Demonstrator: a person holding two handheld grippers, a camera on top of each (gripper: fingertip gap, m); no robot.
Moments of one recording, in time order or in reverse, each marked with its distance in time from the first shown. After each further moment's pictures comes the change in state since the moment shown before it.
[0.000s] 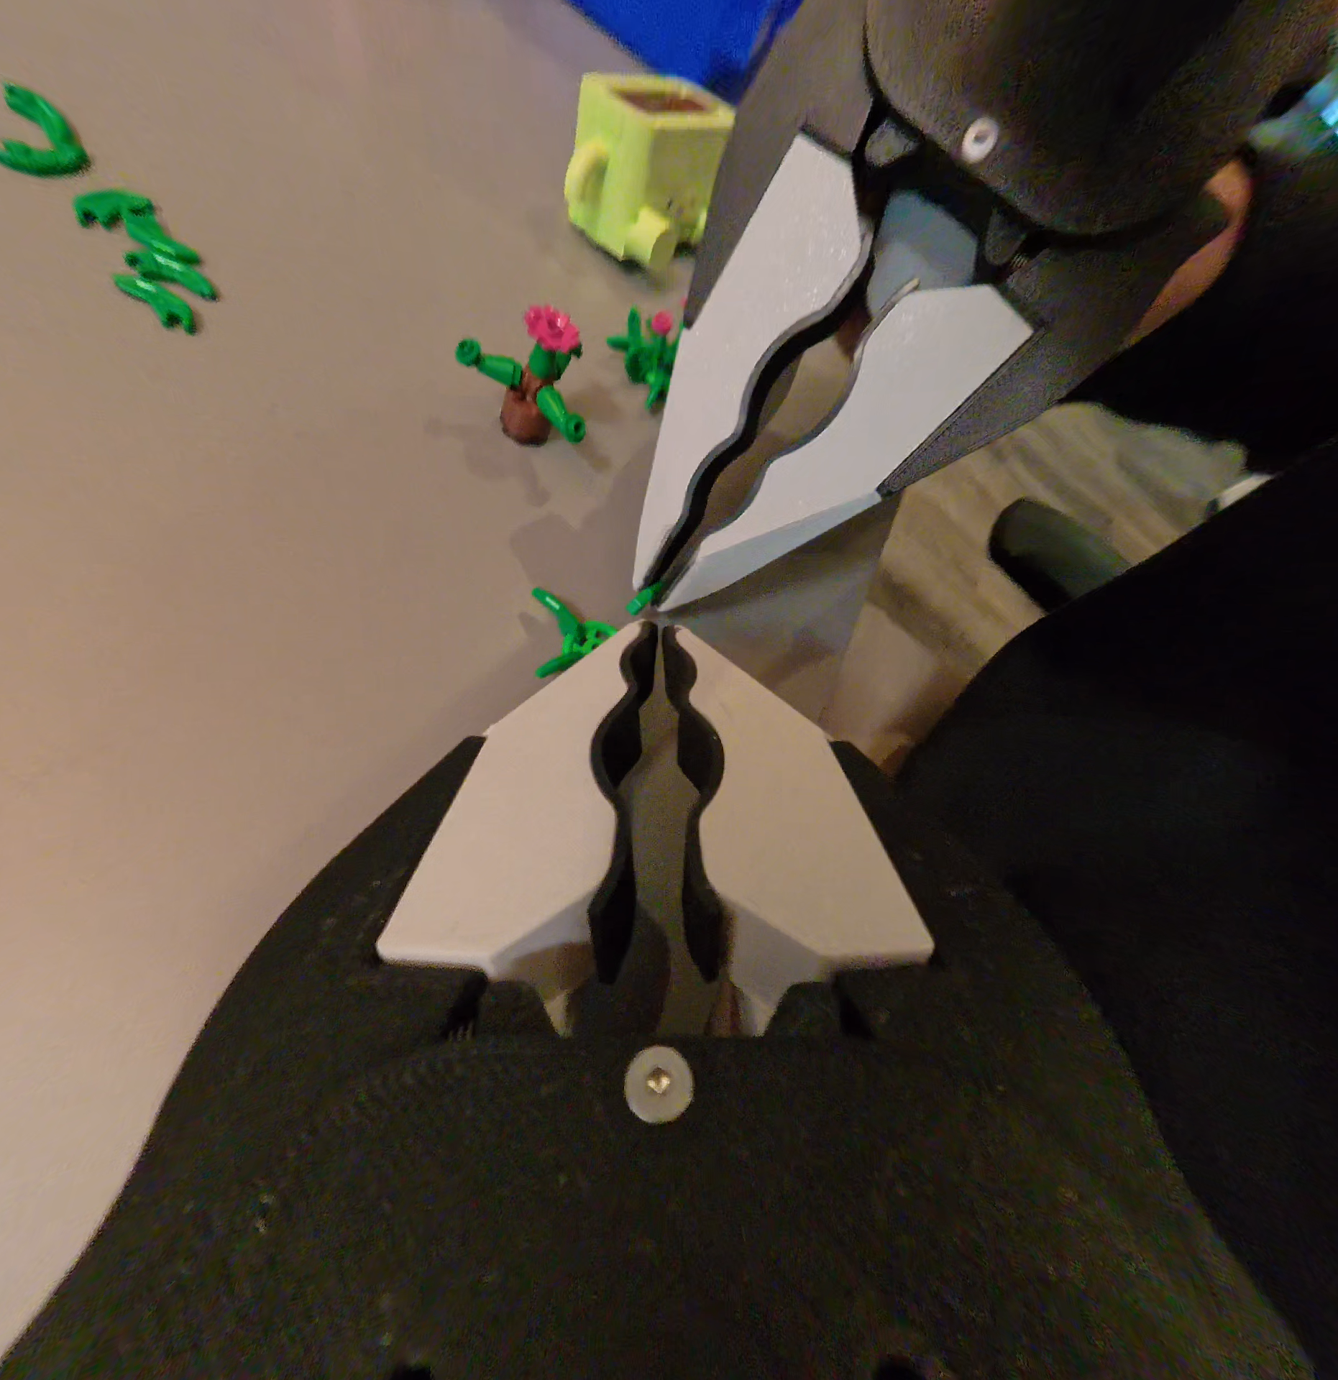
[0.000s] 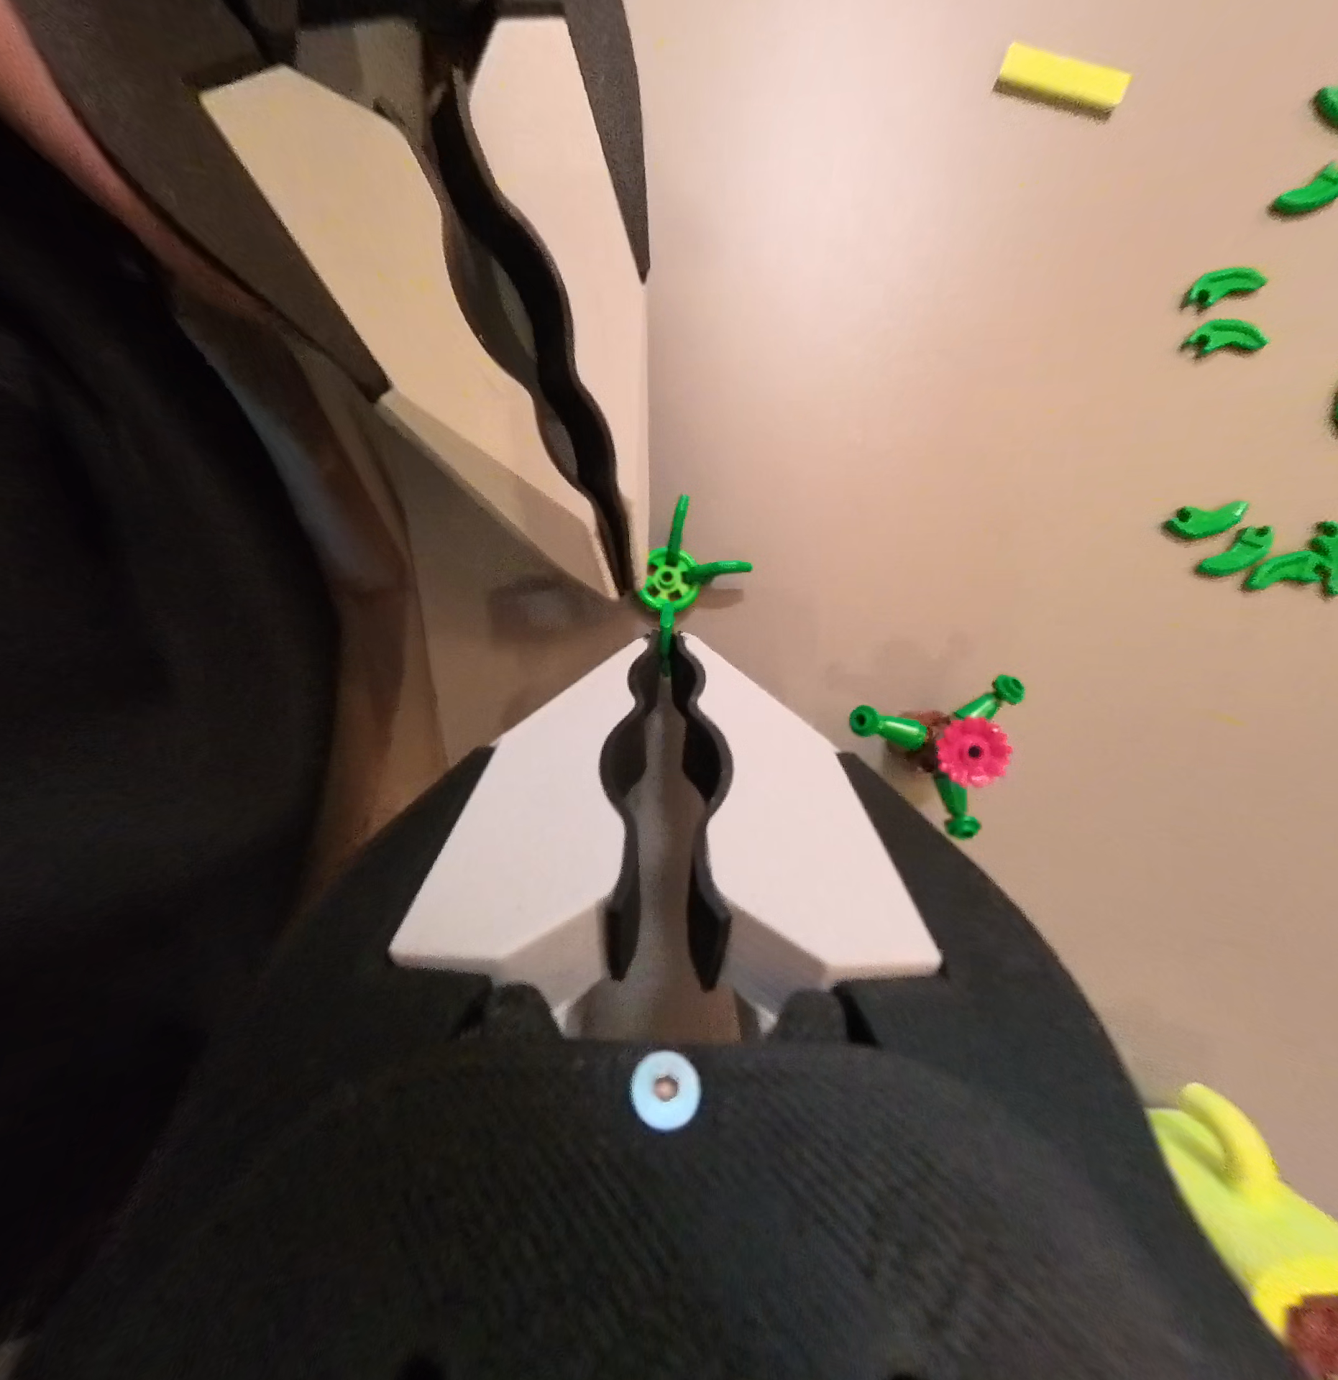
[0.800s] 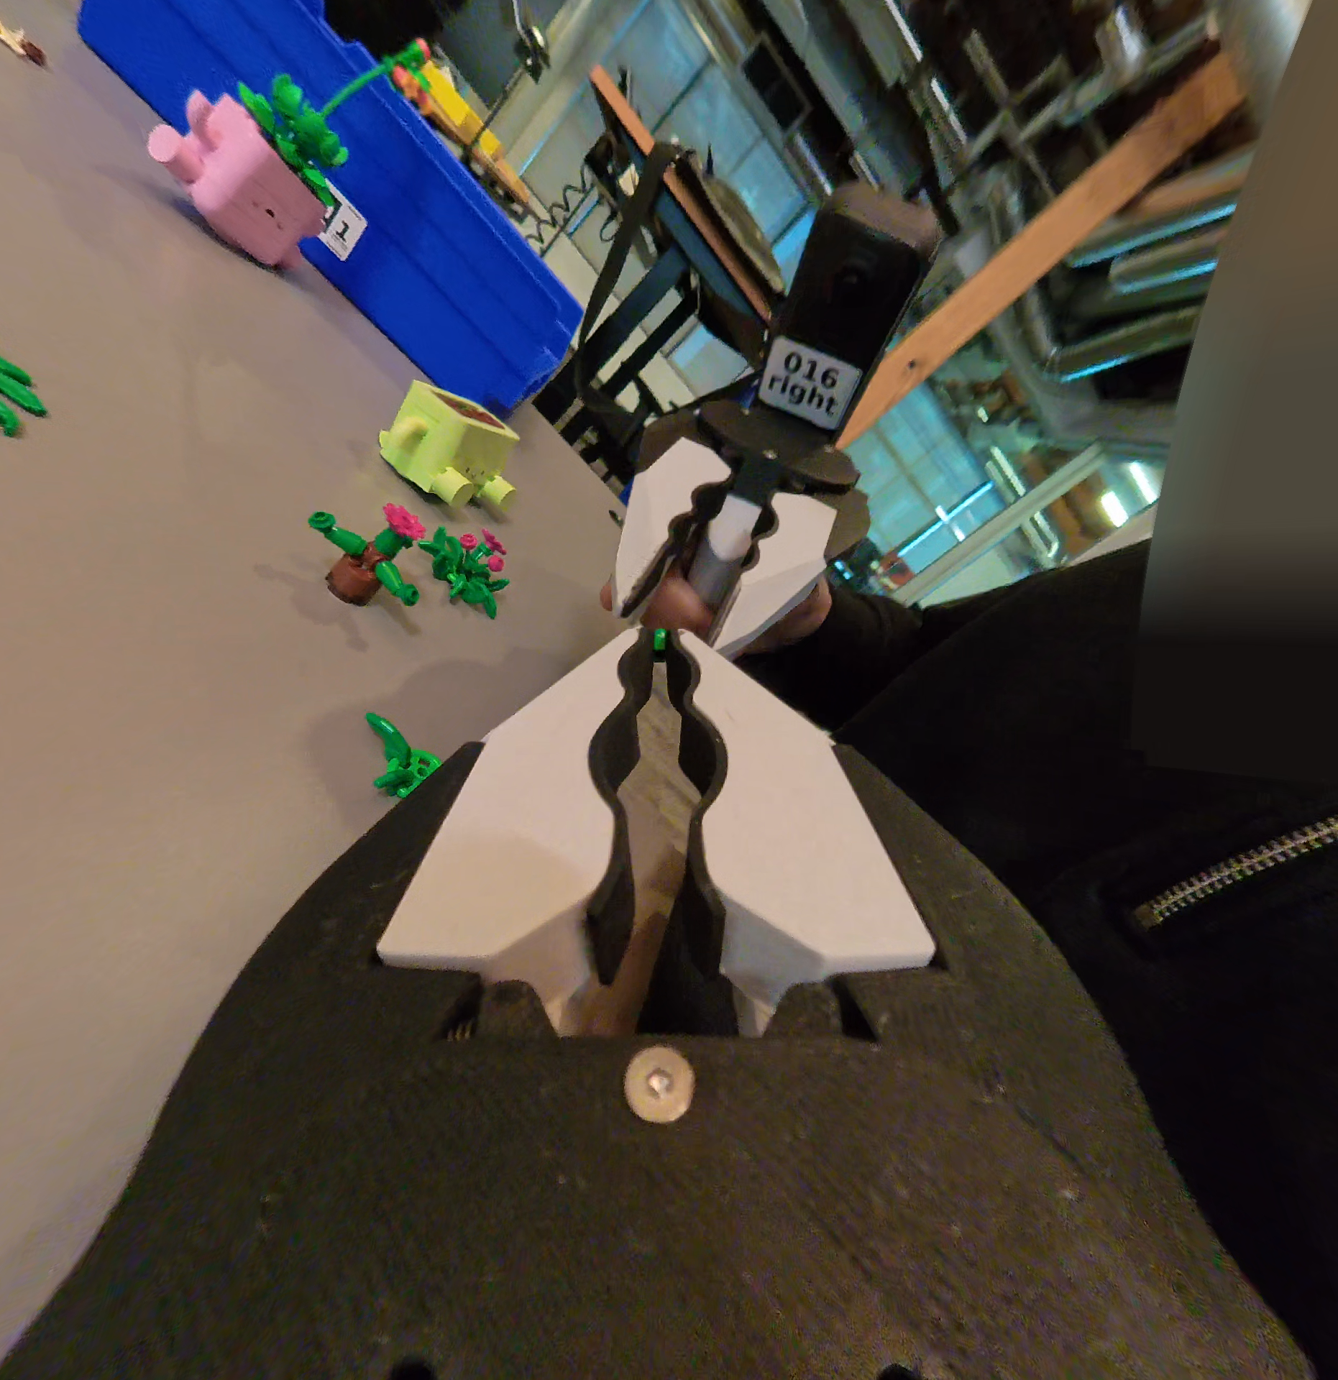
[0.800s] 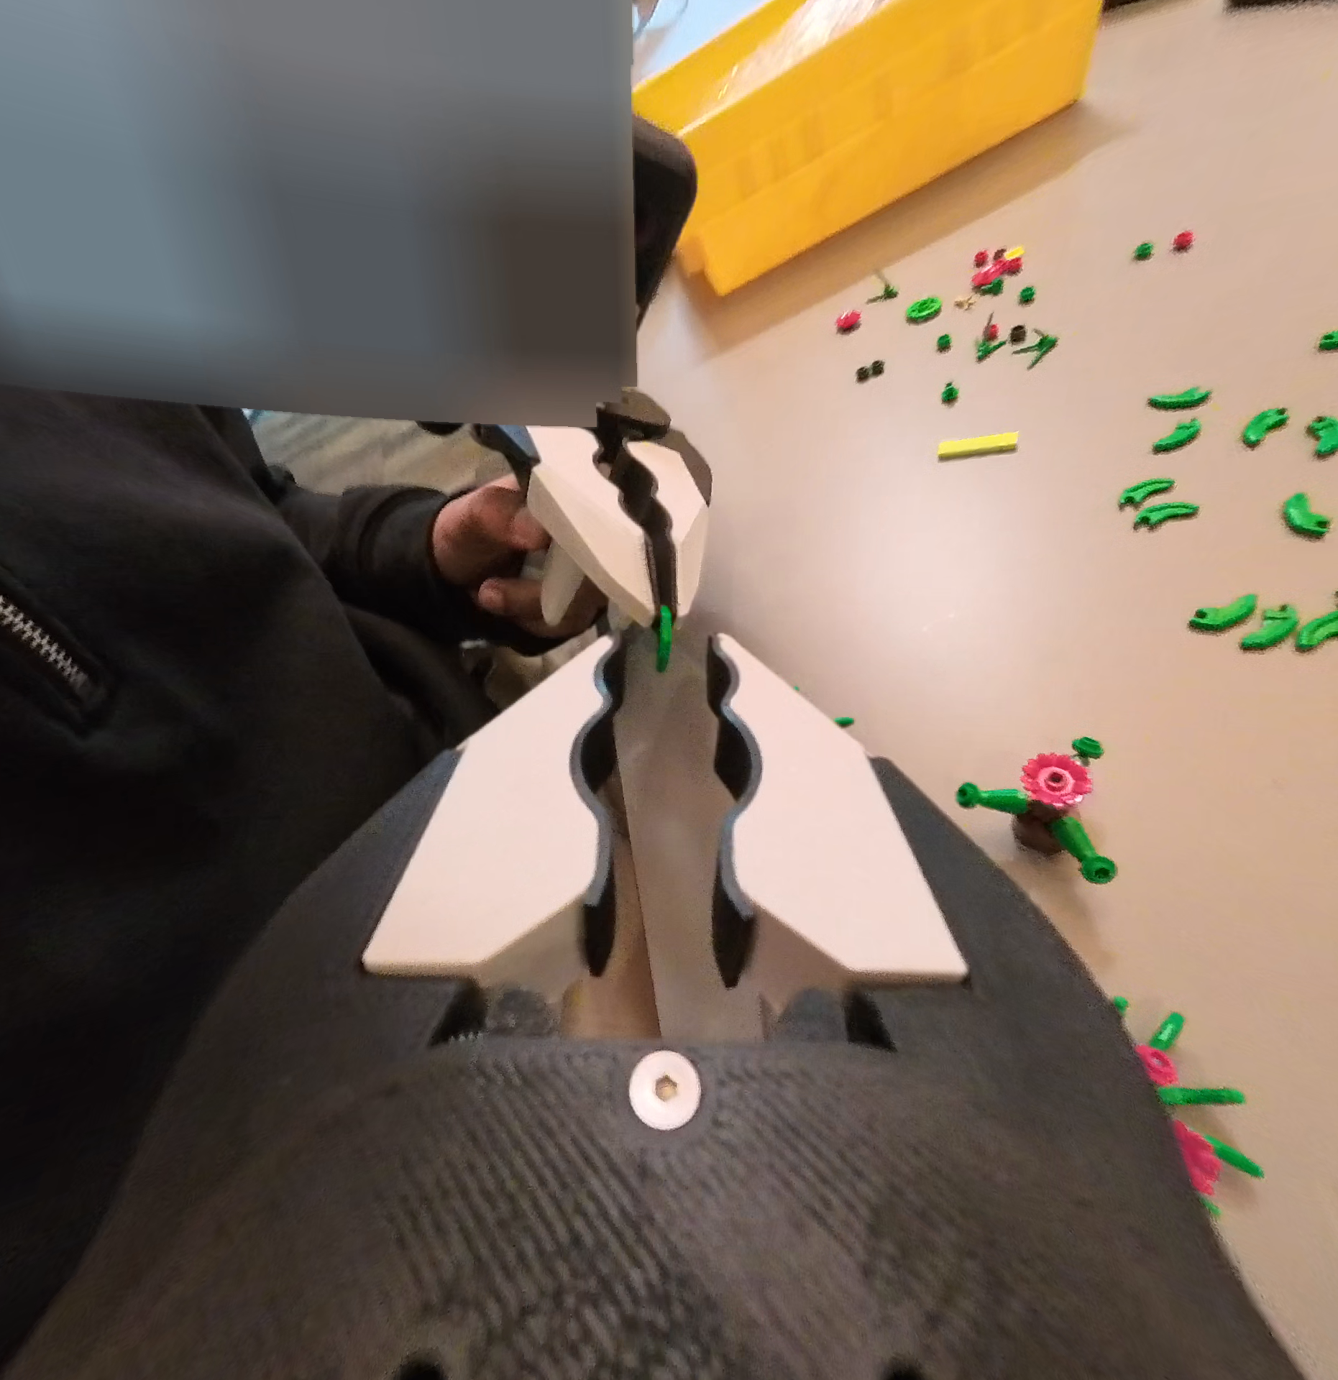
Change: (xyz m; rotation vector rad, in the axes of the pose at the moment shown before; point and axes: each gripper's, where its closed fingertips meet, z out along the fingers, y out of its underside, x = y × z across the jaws) left arm 0.031 -0.052 -0.041 0.378 0.421 -0.294; right arm -0.023 -0.053 -0.060 0.600 -0.177 0.269
